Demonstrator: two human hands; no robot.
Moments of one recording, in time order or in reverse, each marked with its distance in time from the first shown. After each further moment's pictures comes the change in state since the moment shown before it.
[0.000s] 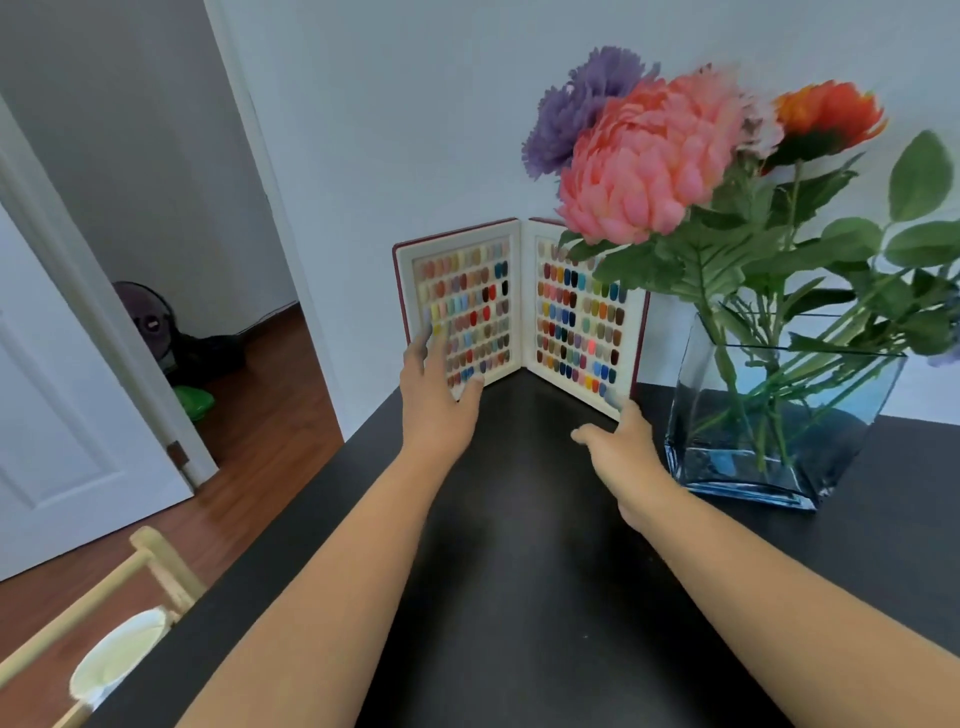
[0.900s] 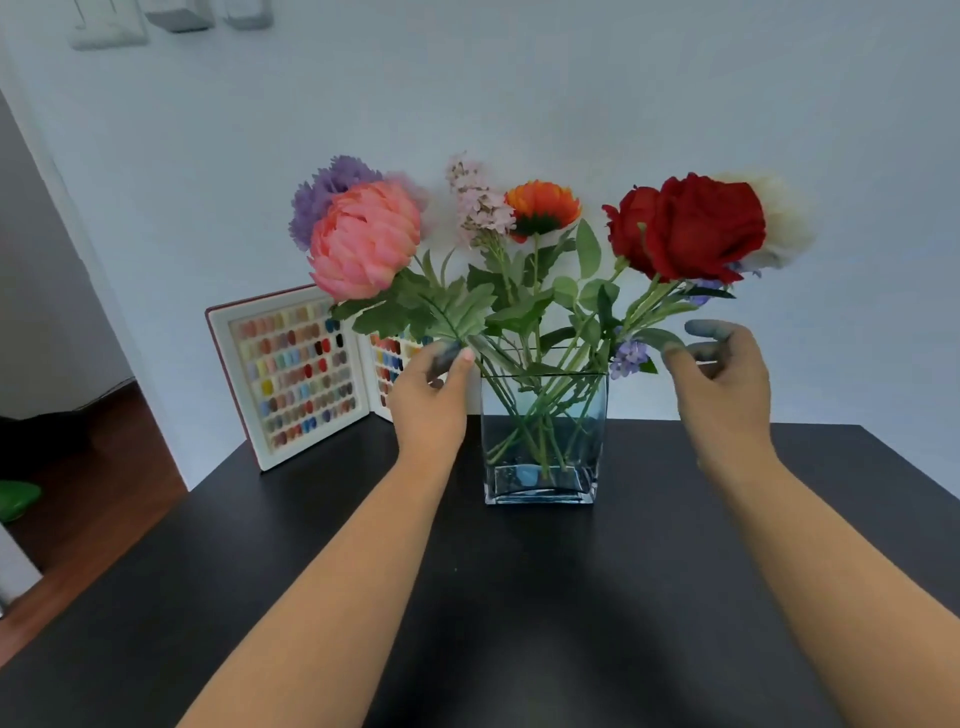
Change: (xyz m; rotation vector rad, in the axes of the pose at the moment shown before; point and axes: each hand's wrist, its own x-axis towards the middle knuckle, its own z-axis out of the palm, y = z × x) left_hand -0.050 0.175 0.098 -0.606 0.028 -0.015; right_hand -0.054 -0.065 -0.260 0.051 0.536 -0.531
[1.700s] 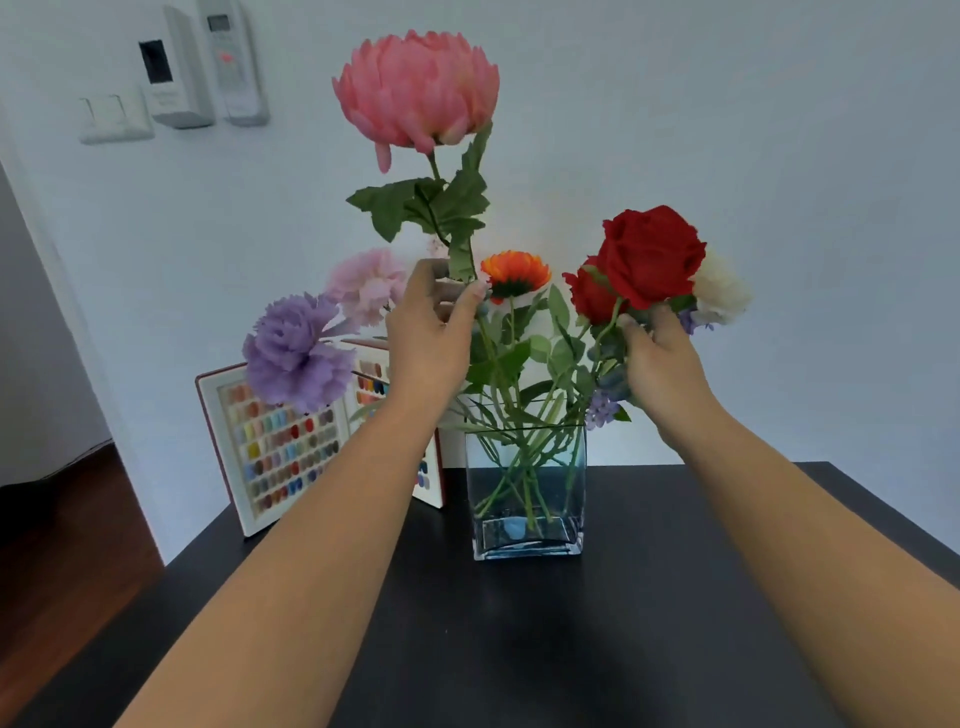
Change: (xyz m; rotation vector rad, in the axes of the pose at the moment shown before) left_hand 0.055 0.107 0.022 0.032 -0.136 0.338; right_hand 0.045 -0.056 0.022 -0.012 -0.197 0.033
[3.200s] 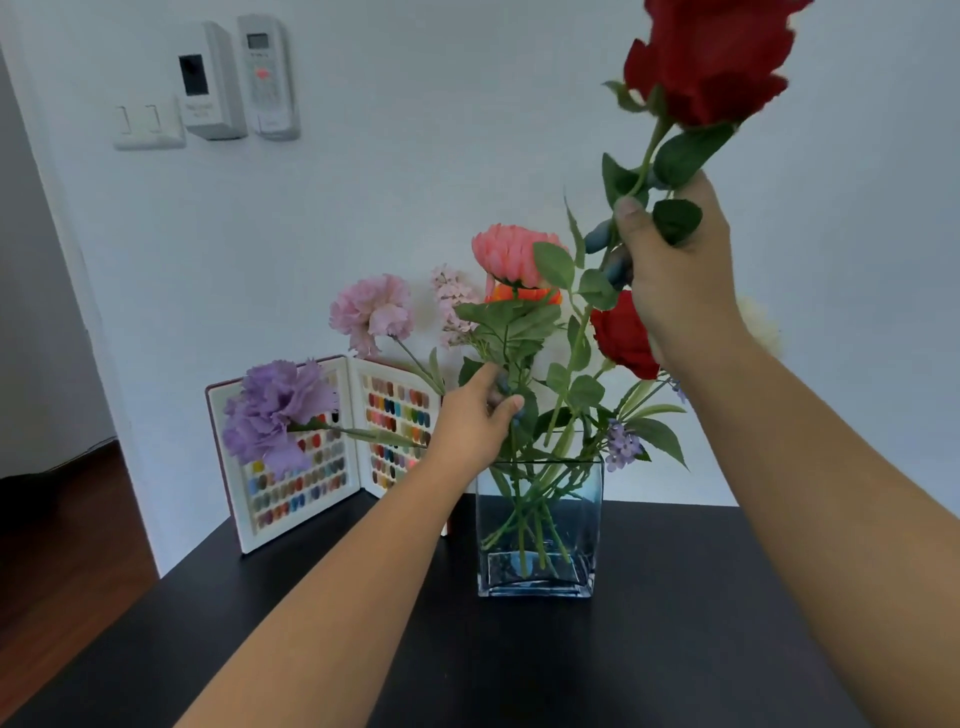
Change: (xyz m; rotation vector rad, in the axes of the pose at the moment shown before) left_hand -0.022 -0.061 0.021 0.199 -0.360 -0.121; right_hand 0.022 -0.110 0.024 0.320 -0.033 -0.502
